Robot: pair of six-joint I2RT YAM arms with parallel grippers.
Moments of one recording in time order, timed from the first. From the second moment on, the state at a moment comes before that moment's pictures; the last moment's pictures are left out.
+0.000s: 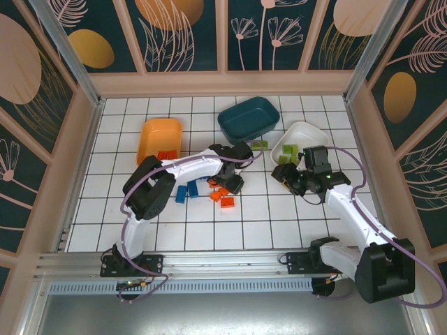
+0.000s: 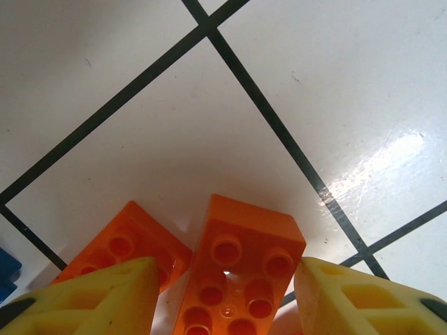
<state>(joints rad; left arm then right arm) -0.87 2.09 1.55 -0.84 -0.02 -0.26 0.23 1.07 0.68 -0.56 -0.41 0.81</state>
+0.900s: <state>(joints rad) -0.84 2.21 1.73 -0.83 0.00 -0.31 0.23 1.04 0.68 -0.56 -0.41 0.81</state>
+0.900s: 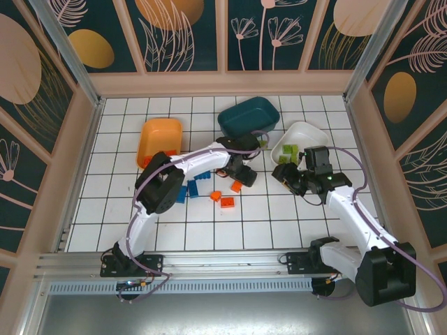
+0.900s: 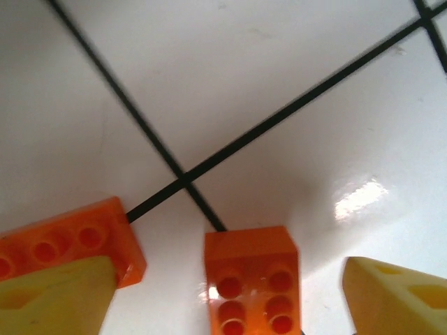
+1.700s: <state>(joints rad) -0.87 2.06 1.67 -0.84 0.00 -0.41 0.26 1.01 0.64 -0.56 -0.41 0.82</state>
